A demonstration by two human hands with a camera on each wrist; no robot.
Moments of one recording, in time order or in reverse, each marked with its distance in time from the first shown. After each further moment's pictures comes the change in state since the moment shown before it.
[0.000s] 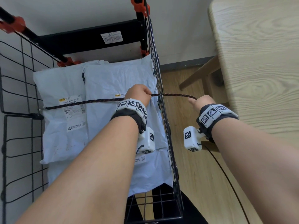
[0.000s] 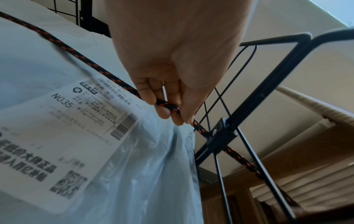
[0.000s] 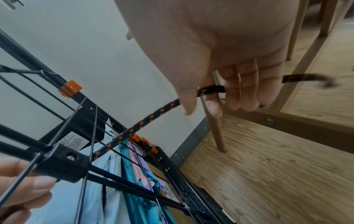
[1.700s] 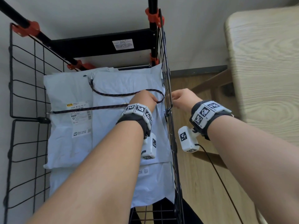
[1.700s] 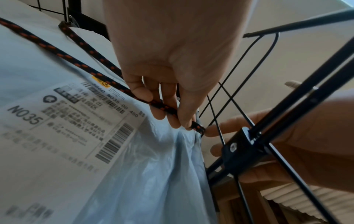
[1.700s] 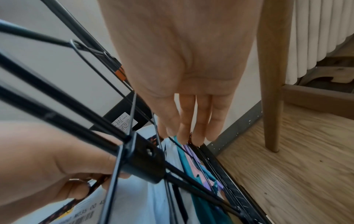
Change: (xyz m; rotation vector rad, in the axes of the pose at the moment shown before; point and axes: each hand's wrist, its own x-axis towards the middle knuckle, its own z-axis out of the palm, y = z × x) left_hand 0.032 0.001 -0.012 0.088 -0.070 -0.043; right_hand -0.019 -0.088 0.001 0.043 -0.210 -0.632
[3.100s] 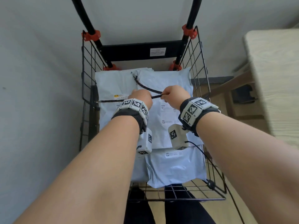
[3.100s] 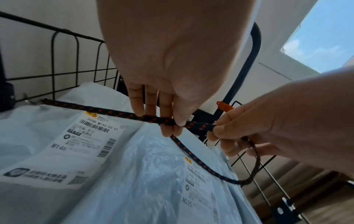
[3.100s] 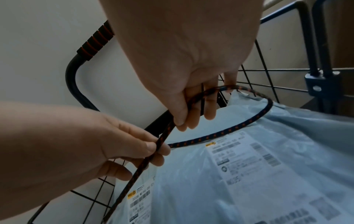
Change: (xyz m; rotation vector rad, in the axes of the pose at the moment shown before) left_hand -0.084 -0.109 -0.107 0.252 -0.024 0.010; right_hand -0.077 -0.147 0.105 -0.250 0.134 -0.059
